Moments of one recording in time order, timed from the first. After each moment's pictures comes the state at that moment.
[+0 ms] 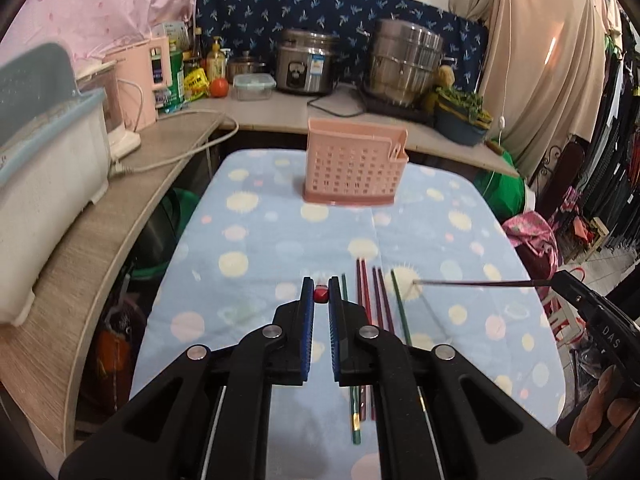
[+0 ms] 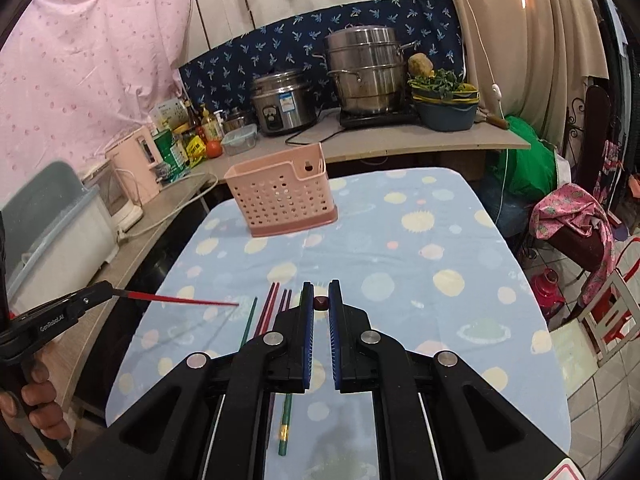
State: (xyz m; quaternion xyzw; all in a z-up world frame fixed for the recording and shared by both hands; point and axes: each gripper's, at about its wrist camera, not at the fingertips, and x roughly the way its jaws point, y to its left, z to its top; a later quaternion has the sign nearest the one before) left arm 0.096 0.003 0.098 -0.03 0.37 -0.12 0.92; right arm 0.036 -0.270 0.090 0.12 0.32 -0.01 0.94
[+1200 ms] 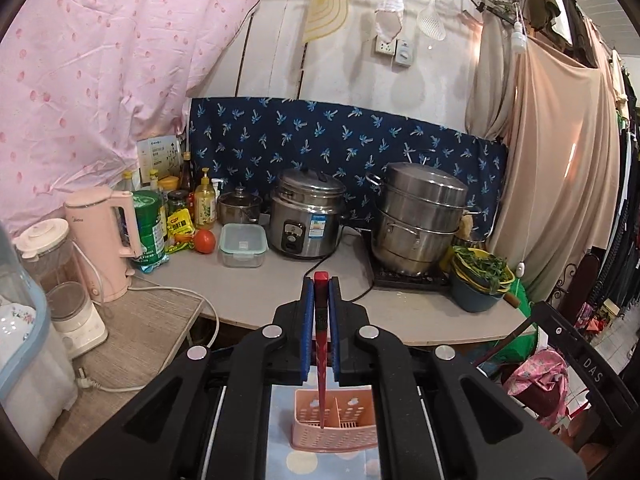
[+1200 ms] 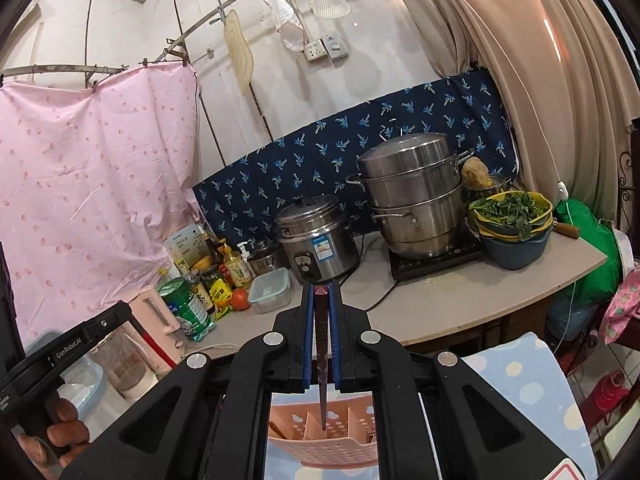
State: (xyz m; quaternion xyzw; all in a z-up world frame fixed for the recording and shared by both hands) left arm 0.335 -0.033 0.249 -0.06 0.19 -0.10 0.97; right arm 0.304 -0.289 0.225 0.18 0.15 0.02 0.97
